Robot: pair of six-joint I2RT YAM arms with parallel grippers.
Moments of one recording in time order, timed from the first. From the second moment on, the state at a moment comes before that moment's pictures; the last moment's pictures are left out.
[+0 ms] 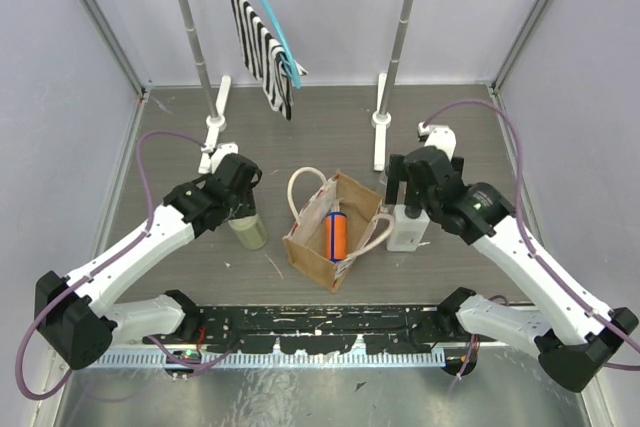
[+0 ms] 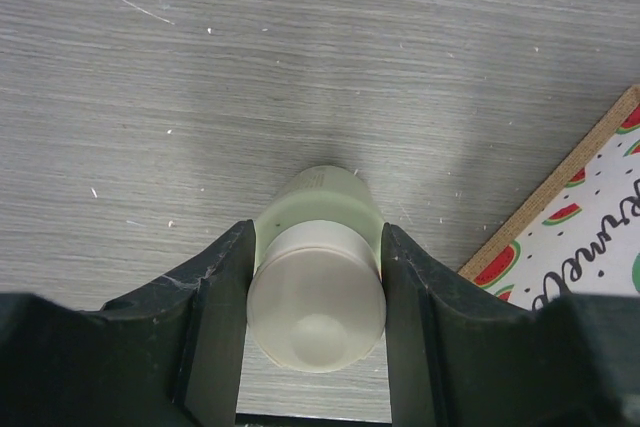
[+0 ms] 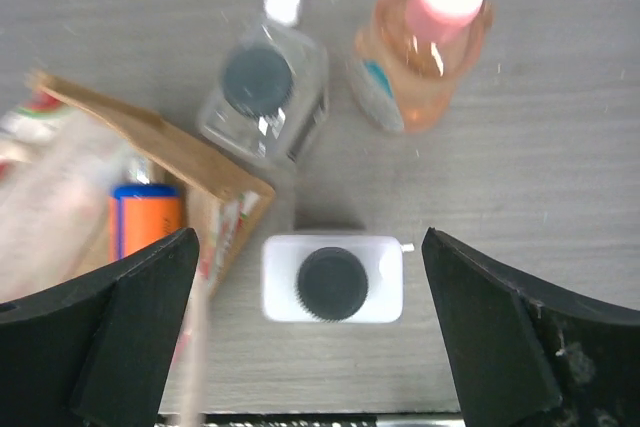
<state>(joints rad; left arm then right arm) -0.67 1.17 0.97 -0.78 -0.44 -0.66 0.64 0.99 1.06 -0.90 0.48 0.51</state>
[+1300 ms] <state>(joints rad) -0.78 1.10 1.50 -0.95 -0.23 -0.65 0.80 1.62 1.12 -0.67 0.06 0.52</state>
